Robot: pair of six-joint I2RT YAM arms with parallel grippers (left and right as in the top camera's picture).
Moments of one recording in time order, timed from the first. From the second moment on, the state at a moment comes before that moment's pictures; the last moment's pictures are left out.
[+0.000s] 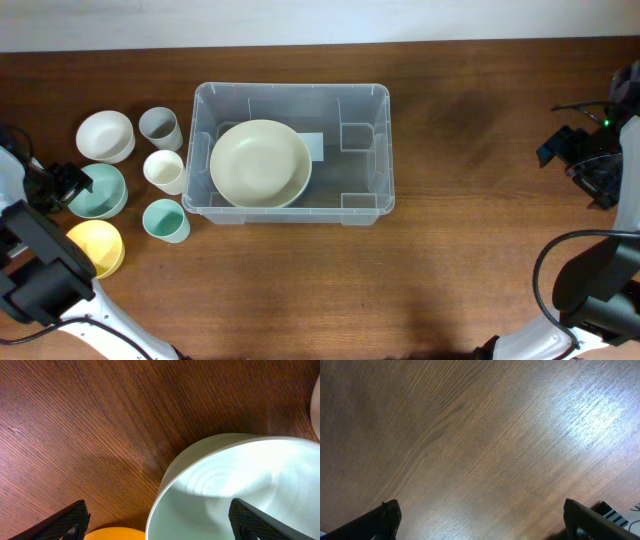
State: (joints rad) left arm 0.65 2.20 1.78 -1.07 0.01 -0.23; right arm -0.44 1.86 1.77 -1.45 0.05 0.47
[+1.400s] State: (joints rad) left arm 0.65 2.20 1.78 -1.04 0.01 -0.04; right arm -0.44 1.86 1.77 -1.45 0.05 0.47
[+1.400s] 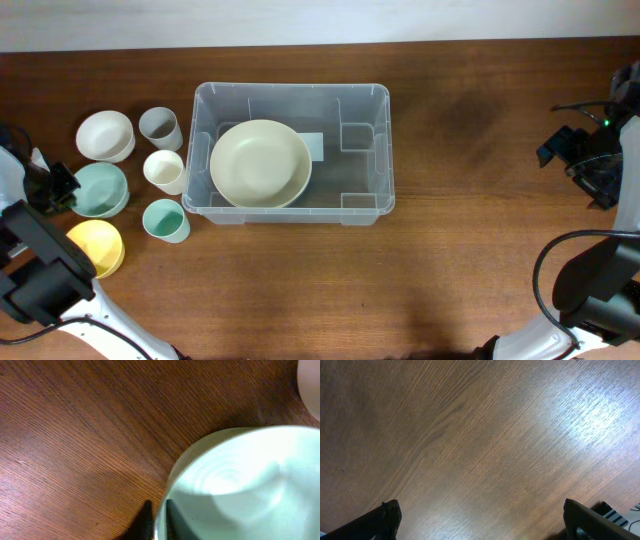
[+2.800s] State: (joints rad) left arm 0.71 2.20 2.28 -1.28 0.31 -0.06; right arm -0.44 1.86 1.77 -1.45 0.05 0.48
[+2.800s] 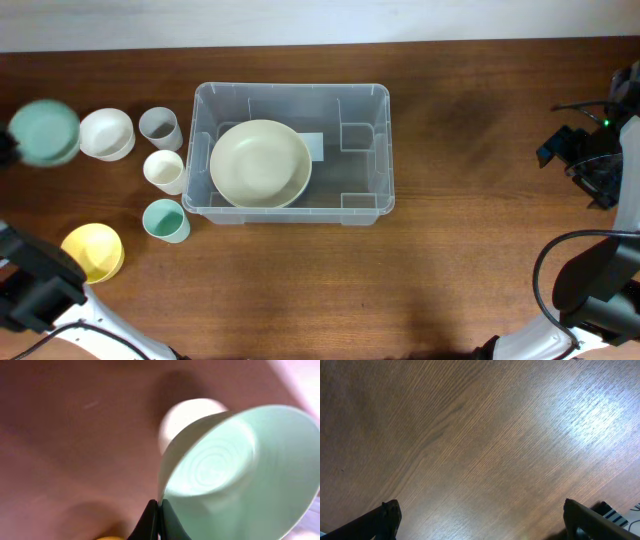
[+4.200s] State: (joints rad) left arm -0.36 2.43 2.43 -1.17 0.19 0.00; right arm -0.44 1.86 1.77 -1.45 0.05 0.47
